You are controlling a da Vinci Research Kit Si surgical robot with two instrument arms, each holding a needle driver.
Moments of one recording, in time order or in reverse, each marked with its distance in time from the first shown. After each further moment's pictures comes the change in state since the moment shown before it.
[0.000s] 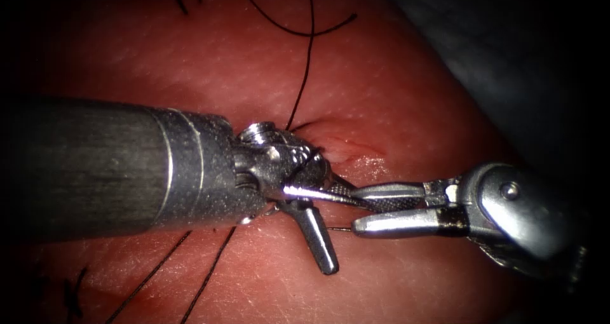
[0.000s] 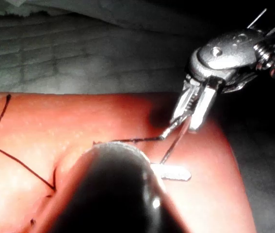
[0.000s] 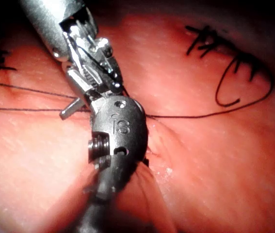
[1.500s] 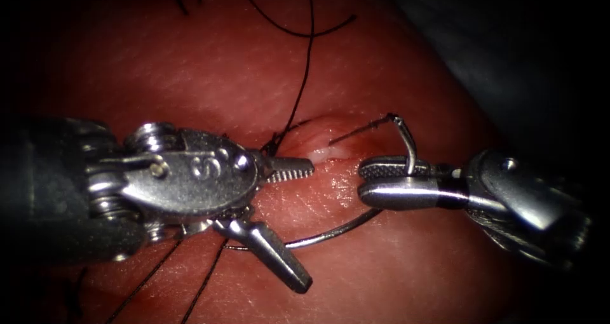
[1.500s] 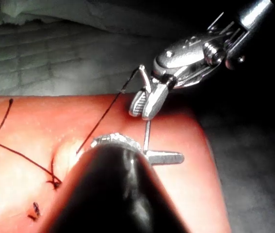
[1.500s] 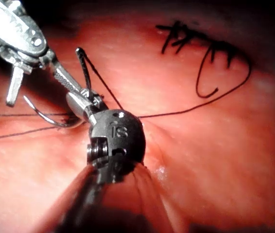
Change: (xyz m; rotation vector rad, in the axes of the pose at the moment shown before) right arm 0.000 0.002 -0.001 -0.135 -0.050 0.165; left arm 0.000 0.010 -0.005 0.341 0.059 0.092
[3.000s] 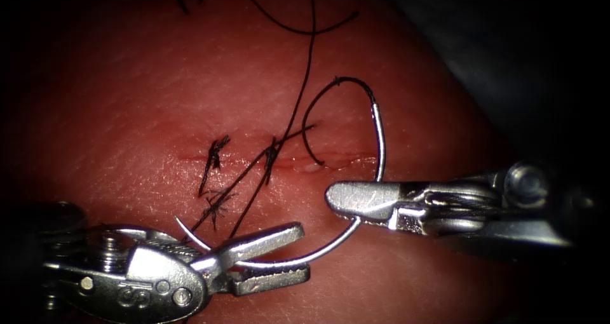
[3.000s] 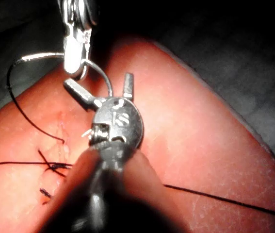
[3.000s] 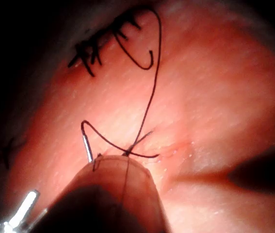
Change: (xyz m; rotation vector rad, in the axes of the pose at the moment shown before) right arm -0.002 -0.001 0.002 -0.407 0.095 1.335; left arm -0.005 0.004 0.000 0.629 0.484 0.640
